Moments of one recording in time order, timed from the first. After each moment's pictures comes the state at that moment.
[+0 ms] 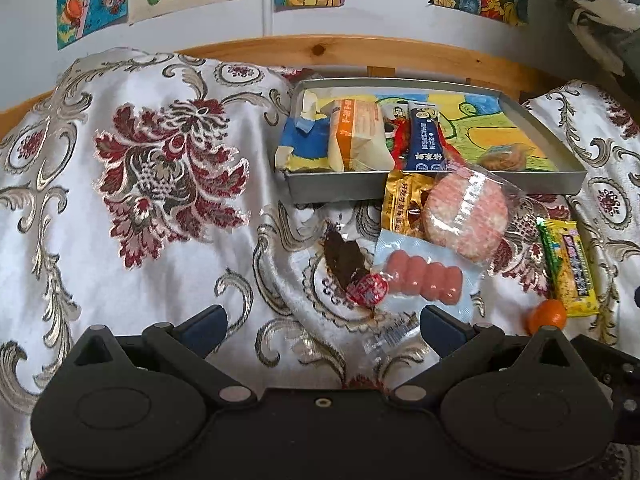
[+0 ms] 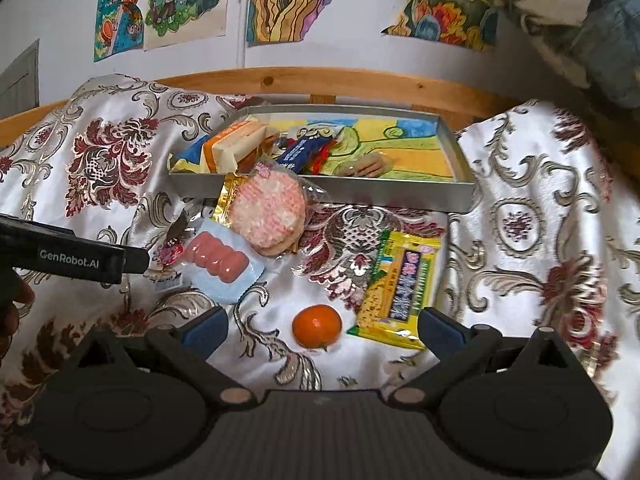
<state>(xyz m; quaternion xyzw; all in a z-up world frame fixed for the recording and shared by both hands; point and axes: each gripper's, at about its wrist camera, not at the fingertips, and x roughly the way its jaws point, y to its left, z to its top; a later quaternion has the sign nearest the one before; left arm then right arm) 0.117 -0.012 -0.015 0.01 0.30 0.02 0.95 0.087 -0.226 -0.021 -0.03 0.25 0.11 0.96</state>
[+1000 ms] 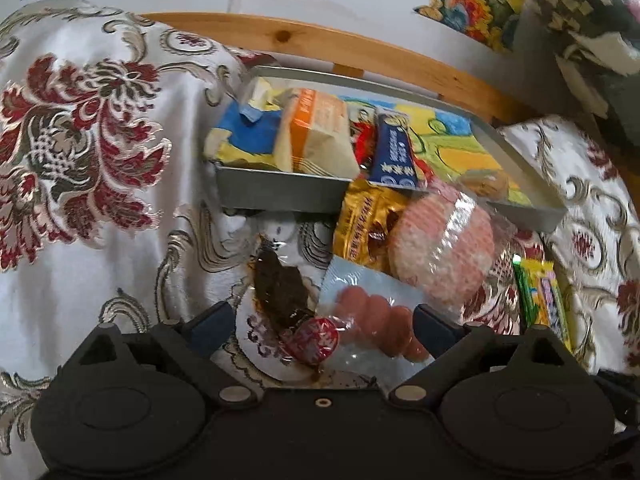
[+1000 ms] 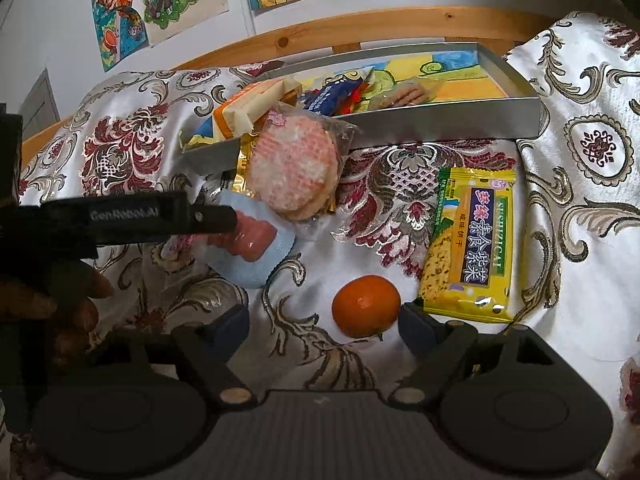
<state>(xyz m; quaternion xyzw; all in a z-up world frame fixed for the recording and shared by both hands) 0.173 -0.008 -0.047 -0.08 0.29 -0.07 0.95 0.128 -0.228 -0.061 0.05 0.30 0.19 0.93</state>
